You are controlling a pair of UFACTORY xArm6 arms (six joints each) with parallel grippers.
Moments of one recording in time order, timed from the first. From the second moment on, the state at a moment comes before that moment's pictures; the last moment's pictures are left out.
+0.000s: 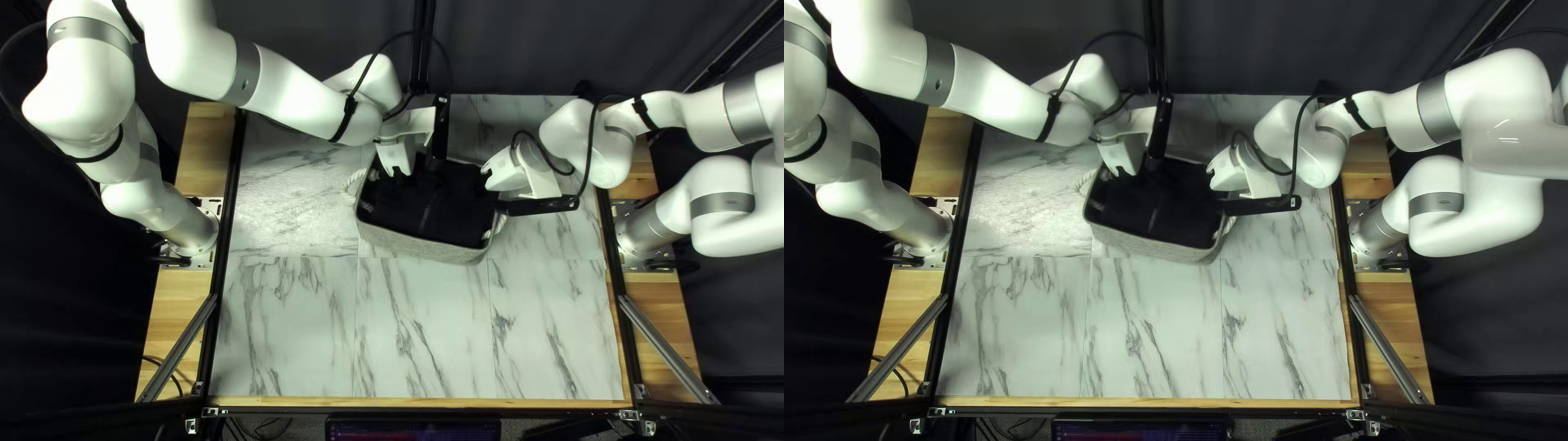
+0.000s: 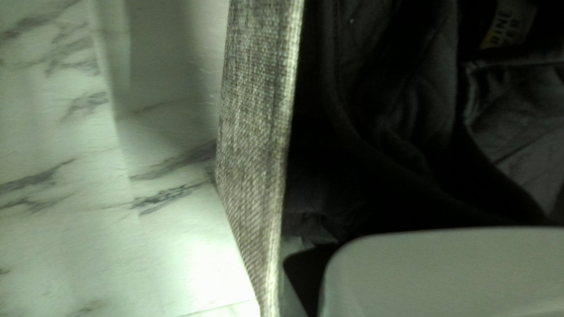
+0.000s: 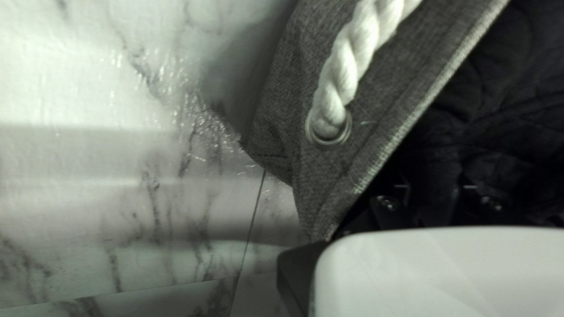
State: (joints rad) left arm 0.30 0.18 -0.97 -0.52 0.66 0.74; right arm -0.18 -0.34 -0.31 0.32 0.30 -2.29
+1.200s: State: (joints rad) left arm 0.12 -0.53 -0.61 -0.31 0.86 0.58; right arm -0.32 -0.83 -0.30 0.07 0.56 -1.84
